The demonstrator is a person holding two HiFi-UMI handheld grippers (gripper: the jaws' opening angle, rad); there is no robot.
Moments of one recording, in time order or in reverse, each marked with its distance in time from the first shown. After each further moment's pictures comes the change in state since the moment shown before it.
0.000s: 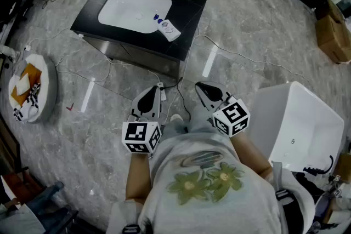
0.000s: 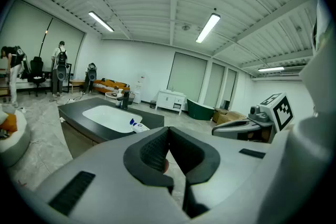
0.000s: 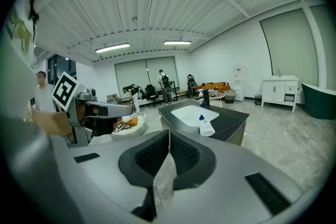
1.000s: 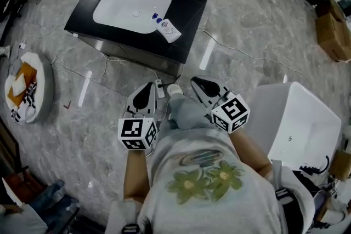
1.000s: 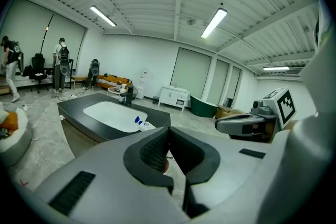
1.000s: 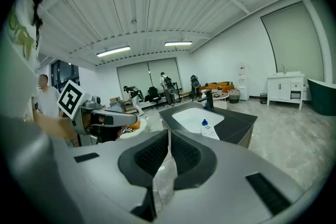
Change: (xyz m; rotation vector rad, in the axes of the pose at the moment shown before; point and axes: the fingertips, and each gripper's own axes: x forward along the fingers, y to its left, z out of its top) left arm 0.047 0.052 0.010 -0.023 0.040 0.028; right arm 0.057 -0.023 0.032 0.011 -0.024 0.057
